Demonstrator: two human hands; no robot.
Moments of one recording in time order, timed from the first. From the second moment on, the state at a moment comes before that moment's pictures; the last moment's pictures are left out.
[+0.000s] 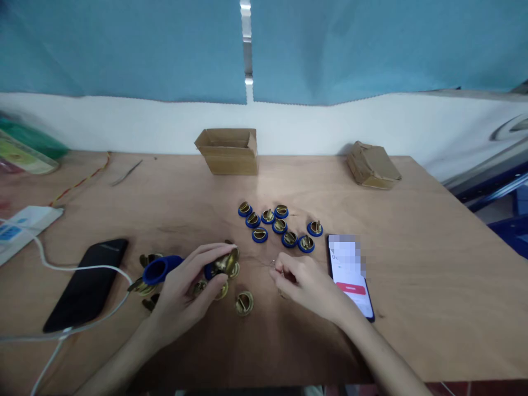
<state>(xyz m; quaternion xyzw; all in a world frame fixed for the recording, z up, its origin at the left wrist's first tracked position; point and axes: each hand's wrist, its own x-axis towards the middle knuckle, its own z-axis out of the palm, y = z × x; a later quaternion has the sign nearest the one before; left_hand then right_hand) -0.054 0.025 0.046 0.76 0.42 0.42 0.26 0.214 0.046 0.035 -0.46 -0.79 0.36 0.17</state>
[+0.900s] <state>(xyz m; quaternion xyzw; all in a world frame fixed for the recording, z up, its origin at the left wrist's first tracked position) -0.082 -0.069 -0.024 0.78 0.56 0.27 0.02 0.206 0.056 0.008 -0.43 -0.86 0.26 0.11</state>
